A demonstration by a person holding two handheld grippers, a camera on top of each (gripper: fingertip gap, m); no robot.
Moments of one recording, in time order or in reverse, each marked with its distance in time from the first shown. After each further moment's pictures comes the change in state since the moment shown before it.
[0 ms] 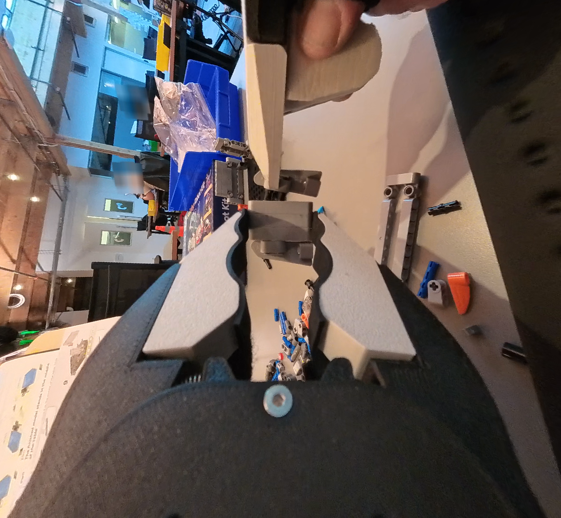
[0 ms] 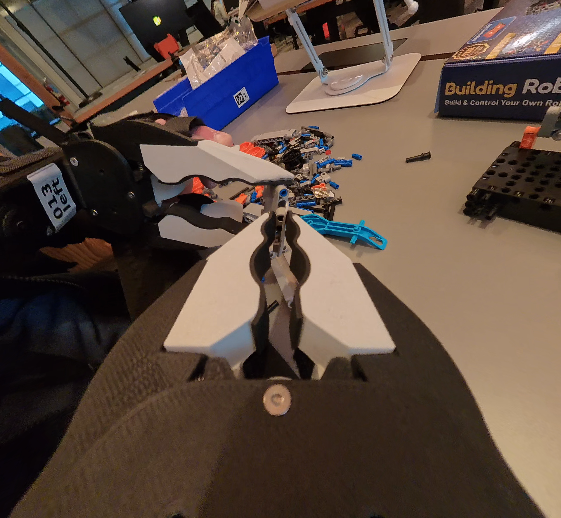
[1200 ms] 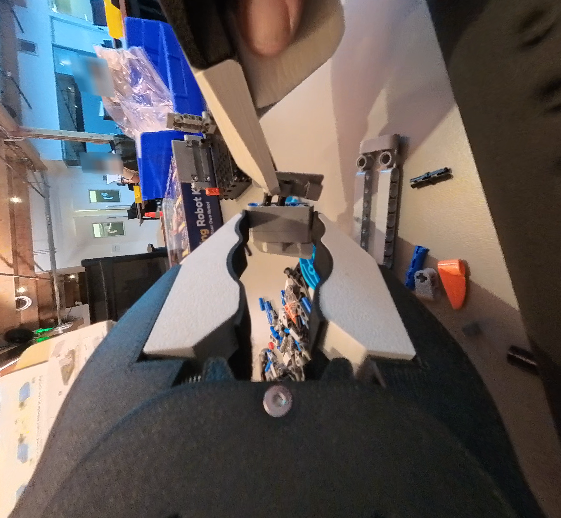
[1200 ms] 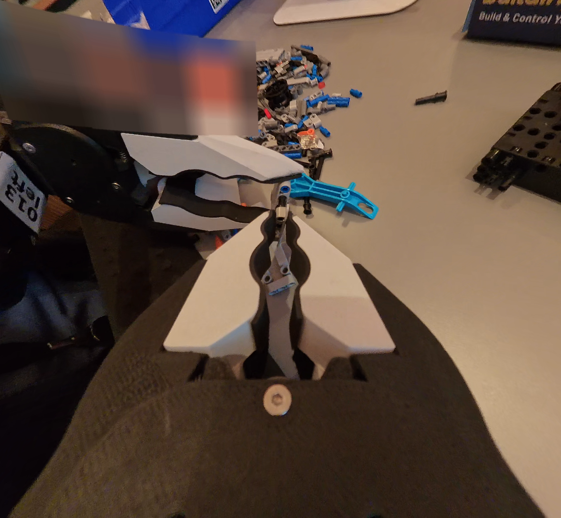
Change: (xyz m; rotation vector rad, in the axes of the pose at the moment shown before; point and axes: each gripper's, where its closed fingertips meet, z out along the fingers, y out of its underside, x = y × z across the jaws) left arm 0.028 0.024 0.023 -0.127 0.080 0.094; right arm 0.020 0.034 0.016 -0.261 0.018 -0.018
